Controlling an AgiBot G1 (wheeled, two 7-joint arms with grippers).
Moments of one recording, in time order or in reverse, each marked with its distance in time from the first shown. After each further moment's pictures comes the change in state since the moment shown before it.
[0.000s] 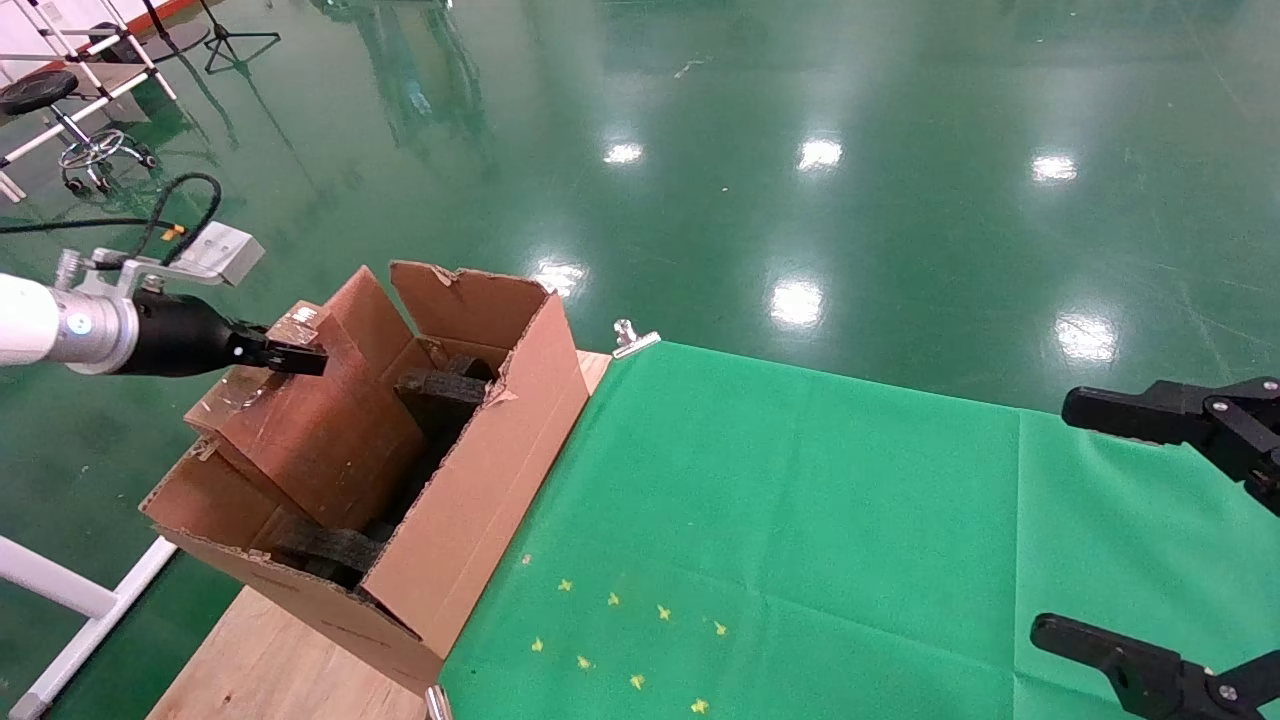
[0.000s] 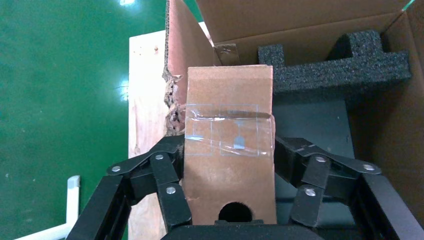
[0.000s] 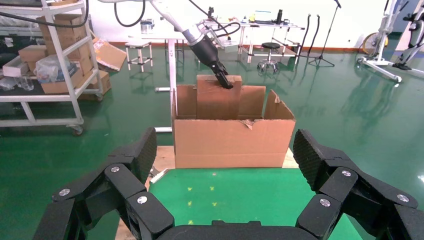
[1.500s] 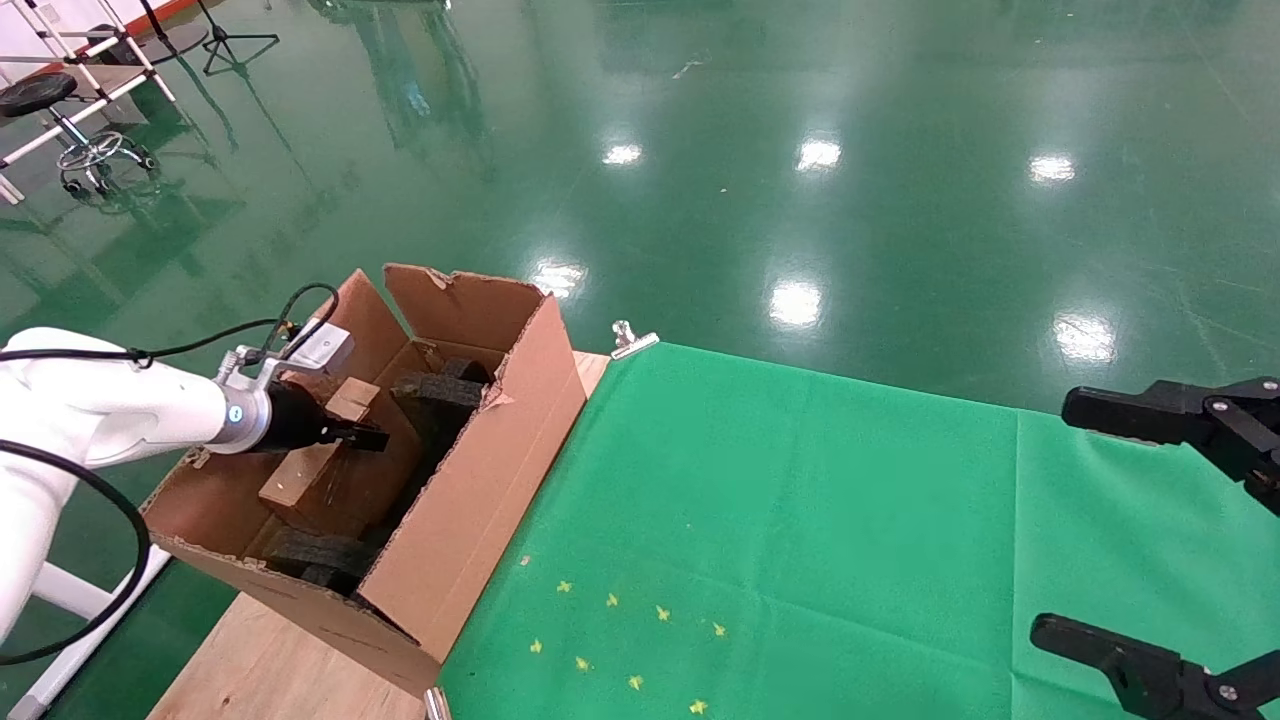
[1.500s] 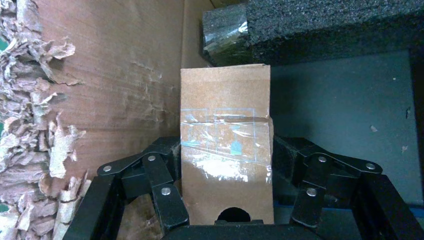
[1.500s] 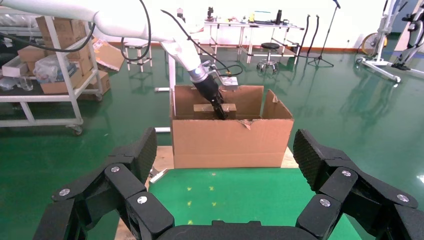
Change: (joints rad) left arm 0.269 0.176 0.023 0.071 0.030 -0.315 -0.105; right arm 0.000 0.000 0.000 0.000 0.000 0.000 0.000
